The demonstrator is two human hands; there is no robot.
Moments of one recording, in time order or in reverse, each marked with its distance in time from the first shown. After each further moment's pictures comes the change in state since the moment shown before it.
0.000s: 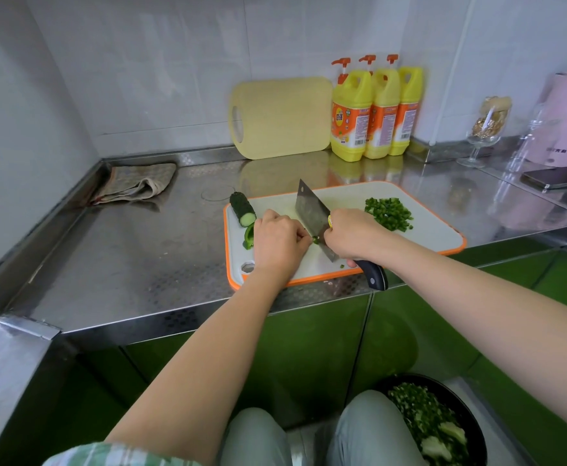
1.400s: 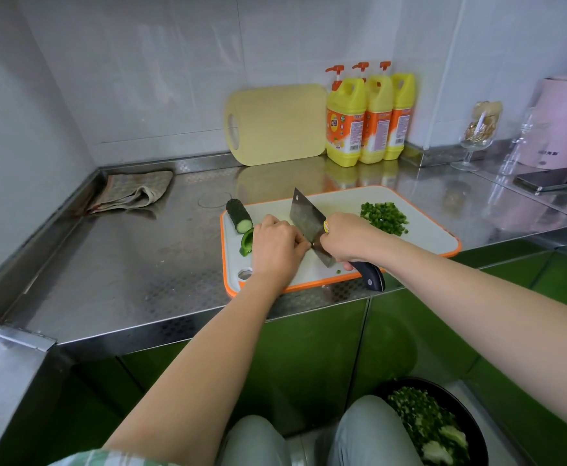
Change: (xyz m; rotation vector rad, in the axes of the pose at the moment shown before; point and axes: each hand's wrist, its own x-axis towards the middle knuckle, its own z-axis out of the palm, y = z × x) left_hand 0.002 0.001 -0.004 0.029 -0.018 0.086; right_hand 0.003 0.002 -0.002 0.064 -0.026 -0.010
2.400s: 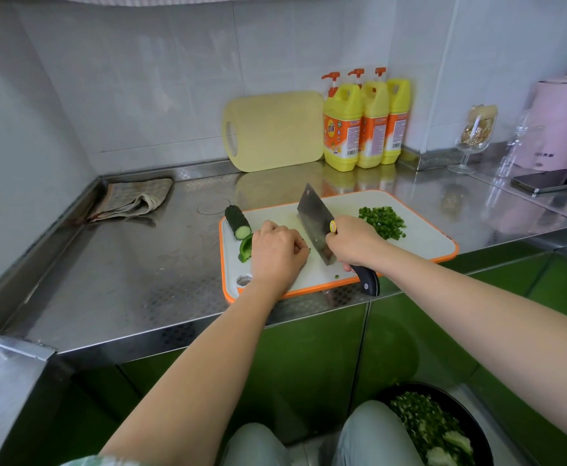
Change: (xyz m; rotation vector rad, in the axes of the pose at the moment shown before) left_hand -0.001 0.001 0.004 -0.023 -0.015 -0.035; right_hand 0.011 0.021 0.007 0.160 0.130 -0.031
